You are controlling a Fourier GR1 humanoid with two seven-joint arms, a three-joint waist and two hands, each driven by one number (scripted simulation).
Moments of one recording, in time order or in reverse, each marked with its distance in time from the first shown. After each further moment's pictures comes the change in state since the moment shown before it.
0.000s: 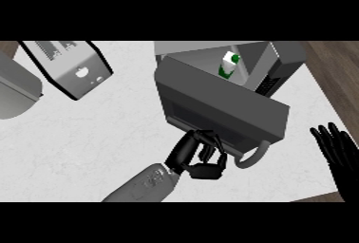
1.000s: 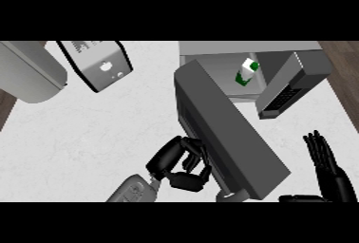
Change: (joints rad) left arm 0.261 -0.004 0.307 -0.264 -0.487 -0.380 0.182; right arm -0.105 0.077 -0.097 0.485 0.248 -0.184 -0.263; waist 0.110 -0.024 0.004
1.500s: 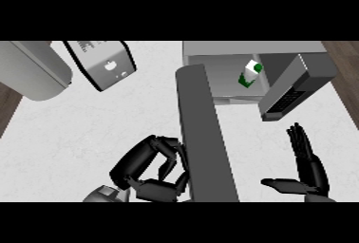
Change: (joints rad) left arm 0.193 -0.003 0.199 -0.467 0.013 -0.311 0.252; right arm -0.191 0.054 -0.062 0.331 0.066 -0.088 -0.063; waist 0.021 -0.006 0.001
